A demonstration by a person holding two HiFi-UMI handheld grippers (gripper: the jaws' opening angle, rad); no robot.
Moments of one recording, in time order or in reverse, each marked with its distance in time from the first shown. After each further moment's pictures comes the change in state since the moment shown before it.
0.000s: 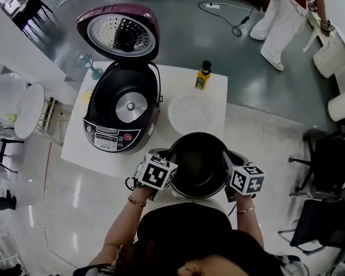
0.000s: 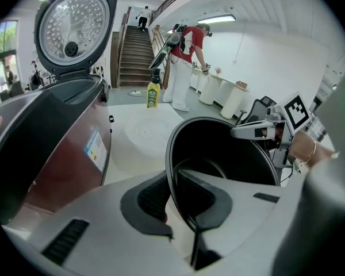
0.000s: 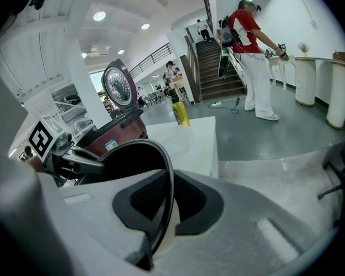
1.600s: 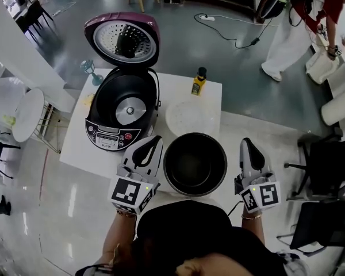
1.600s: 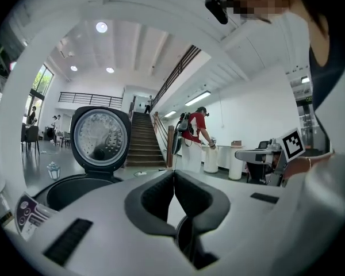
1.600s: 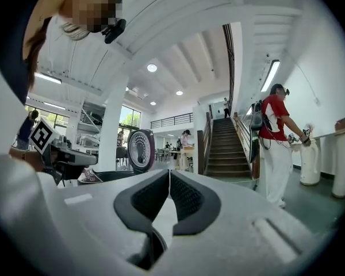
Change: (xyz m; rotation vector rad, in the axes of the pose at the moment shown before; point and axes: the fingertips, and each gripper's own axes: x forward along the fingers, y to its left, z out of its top) left arm -0.175 -0.010 0.102 0.103 -0.861 0.069; right arm -0.133 0.069 0.132 -0.397 -0.684 -0.025
